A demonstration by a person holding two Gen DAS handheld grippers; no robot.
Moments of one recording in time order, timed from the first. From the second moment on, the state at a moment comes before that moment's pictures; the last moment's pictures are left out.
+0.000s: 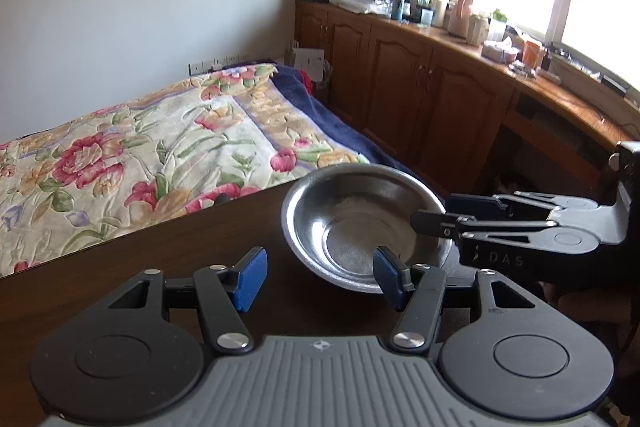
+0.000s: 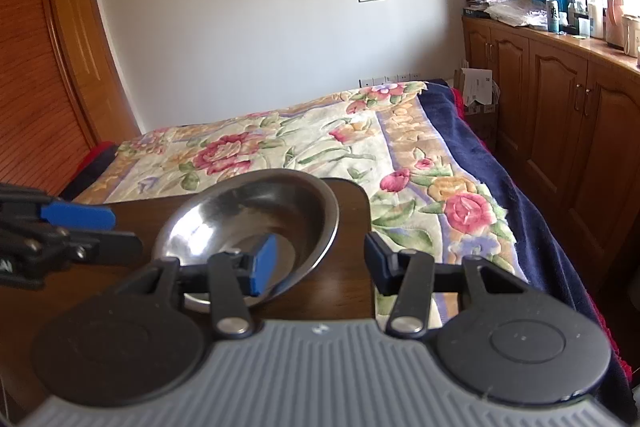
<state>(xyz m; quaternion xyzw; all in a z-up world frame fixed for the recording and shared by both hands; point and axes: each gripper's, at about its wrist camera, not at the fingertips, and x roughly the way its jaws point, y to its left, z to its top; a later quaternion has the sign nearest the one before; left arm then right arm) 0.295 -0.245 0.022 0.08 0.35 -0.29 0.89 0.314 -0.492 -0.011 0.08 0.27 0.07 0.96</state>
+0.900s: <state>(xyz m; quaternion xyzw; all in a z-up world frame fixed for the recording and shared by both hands) 0.301 -0.246 0.014 0.07 0.39 -0.29 0.87 0.307 -0.493 -0.013 0.10 0.28 0.09 0.95</state>
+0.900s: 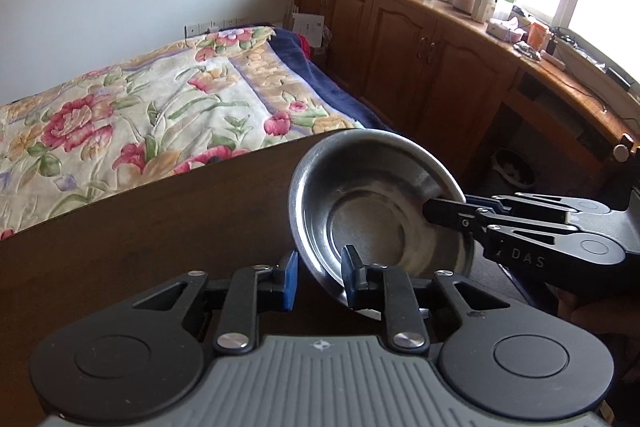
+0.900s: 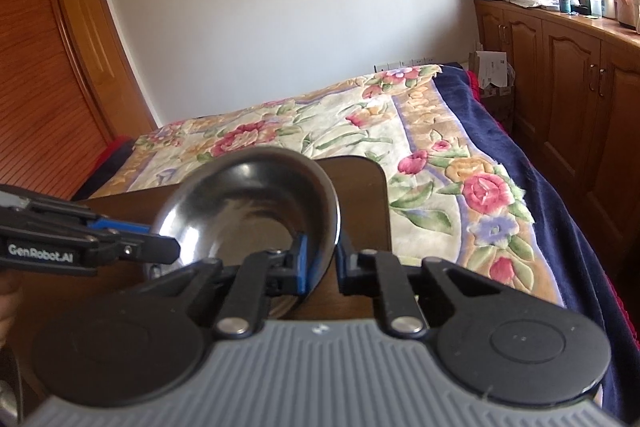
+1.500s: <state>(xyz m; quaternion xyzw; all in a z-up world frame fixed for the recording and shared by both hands) 0.252 -0.217 0.060 0.08 0.32 -0.31 0.89 0.280 -0.477 0.024 0.09 0.24 0.10 0.96</state>
